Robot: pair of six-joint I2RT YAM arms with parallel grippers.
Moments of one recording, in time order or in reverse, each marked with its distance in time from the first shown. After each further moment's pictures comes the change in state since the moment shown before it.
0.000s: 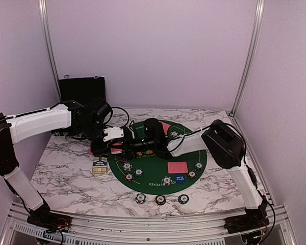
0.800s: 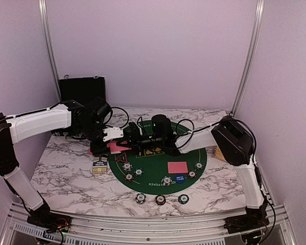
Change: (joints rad) left arm 0.000 0.000 0.000 -0.003 -0.016 0.001; right arm -0.042 -0.115 -0.122 -0.027 0.007 -0.063
